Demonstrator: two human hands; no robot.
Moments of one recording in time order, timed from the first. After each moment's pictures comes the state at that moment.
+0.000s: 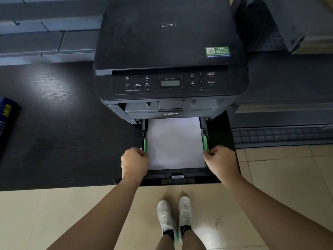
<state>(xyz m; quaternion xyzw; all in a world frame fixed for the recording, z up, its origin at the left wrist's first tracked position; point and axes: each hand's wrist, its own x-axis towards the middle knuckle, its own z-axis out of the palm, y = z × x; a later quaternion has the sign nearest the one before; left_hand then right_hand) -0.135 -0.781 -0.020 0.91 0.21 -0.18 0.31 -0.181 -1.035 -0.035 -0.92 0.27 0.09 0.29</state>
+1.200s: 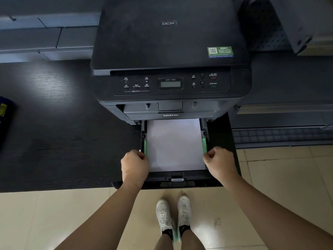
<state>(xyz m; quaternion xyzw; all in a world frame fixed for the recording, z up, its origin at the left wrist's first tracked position) -0.135 -0.784 -0.029 0.91 0.24 -0.17 0.31 -0.175 -1.038 -0.041 -0.92 0.23 0.11 0.29</state>
